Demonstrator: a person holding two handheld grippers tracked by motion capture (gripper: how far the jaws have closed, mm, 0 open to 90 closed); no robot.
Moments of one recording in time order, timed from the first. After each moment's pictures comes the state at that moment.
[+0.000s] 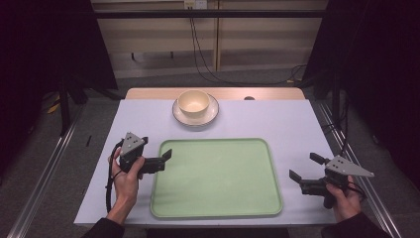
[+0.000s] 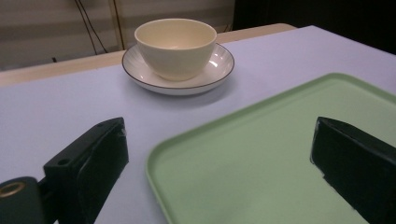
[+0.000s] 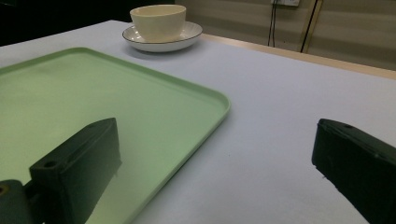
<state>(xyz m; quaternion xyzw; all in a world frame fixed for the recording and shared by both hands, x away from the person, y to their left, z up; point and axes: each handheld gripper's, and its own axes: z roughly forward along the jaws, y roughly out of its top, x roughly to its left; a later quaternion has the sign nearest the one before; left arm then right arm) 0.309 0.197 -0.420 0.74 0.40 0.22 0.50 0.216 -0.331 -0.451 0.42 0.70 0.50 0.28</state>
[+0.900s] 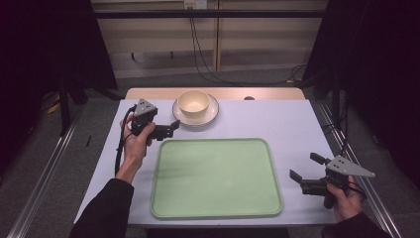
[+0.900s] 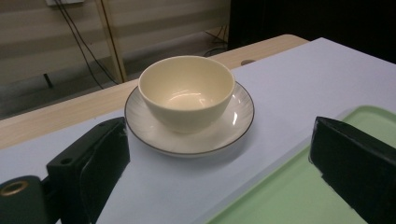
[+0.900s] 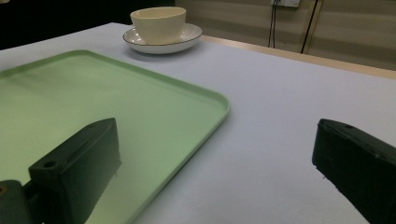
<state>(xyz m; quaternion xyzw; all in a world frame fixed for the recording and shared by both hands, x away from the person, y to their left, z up) 0.399 0.172 -0.392 0.76 0.37 0.22 0.49 0.216 -0.332 -0.451 0.42 0.70 0.51 0.28</state>
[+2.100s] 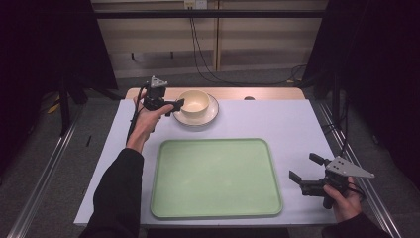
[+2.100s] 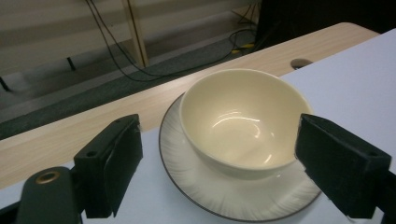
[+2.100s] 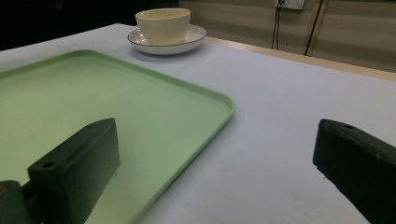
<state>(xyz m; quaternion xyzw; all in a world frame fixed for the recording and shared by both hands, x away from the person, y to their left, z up) 0.492 0.147 -0.394 0.77 0.41 0.23 0.43 0.214 -0.331 -0.453 0.41 0.70 0.51 0.28</state>
